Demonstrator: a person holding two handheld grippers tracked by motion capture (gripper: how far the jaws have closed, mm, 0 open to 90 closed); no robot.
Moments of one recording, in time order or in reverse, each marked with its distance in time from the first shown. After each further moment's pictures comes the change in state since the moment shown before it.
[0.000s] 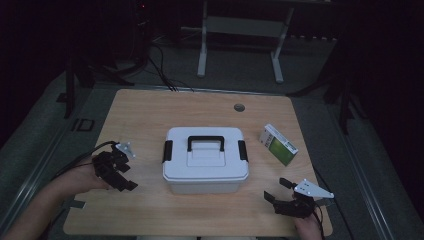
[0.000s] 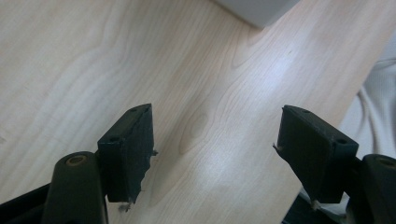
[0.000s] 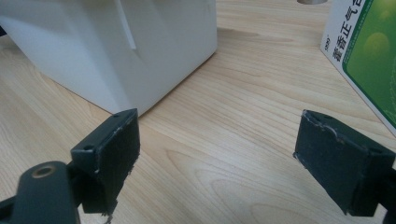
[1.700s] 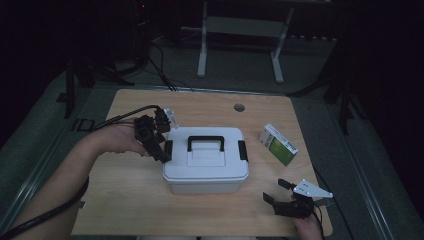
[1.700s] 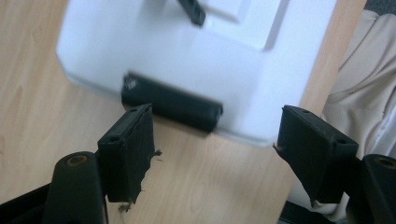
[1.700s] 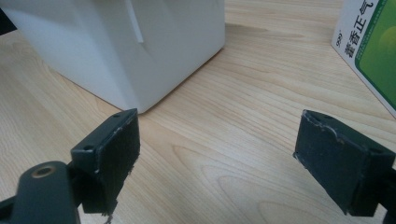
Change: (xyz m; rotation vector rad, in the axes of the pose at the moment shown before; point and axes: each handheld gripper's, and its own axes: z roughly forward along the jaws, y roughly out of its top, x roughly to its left) left arm -0.027 0.142 -0.039 0.080 -0.004 0.219; right arm 0.000 -0.002 0.002 0.013 0.031 -0.007
